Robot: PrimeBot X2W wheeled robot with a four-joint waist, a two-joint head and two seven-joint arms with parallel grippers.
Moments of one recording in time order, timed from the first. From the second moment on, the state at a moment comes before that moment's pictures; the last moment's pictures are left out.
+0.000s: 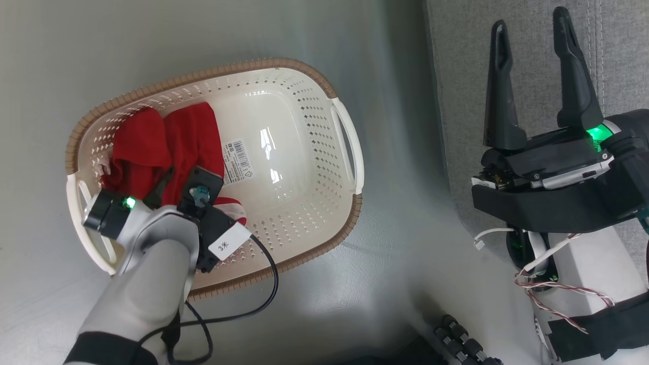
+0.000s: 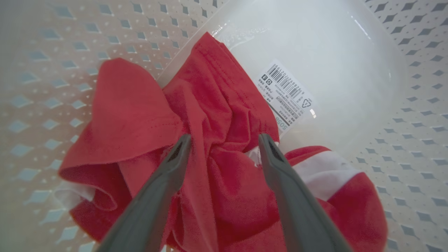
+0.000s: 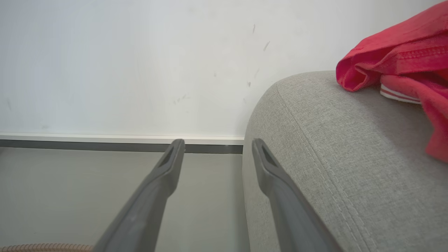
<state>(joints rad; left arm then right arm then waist) -0.79 0.10 -0.43 1.04 0.05 0.12 0.01 -0.57 -0.13 0.29 -0.11 0.20 -0.10 -0.26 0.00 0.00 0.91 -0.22</state>
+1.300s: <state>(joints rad) -0.83 0.04 -0.42 1.05 0.06 0.09 -0.14 -0.58 -0.10 0.27 0.01 0.19 -0.06 -0.26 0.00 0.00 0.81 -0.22</state>
